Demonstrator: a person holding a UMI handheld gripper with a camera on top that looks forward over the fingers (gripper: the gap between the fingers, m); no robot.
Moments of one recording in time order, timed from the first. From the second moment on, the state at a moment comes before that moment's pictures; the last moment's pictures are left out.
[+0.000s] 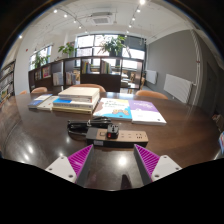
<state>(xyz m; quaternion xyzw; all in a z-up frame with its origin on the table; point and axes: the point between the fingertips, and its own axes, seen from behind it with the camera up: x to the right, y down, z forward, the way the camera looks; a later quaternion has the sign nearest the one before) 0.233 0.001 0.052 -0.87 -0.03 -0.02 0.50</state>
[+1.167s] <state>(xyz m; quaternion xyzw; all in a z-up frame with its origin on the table) 0.463 0.096 0.164 -0.83 0.09 -0.06 0.55</state>
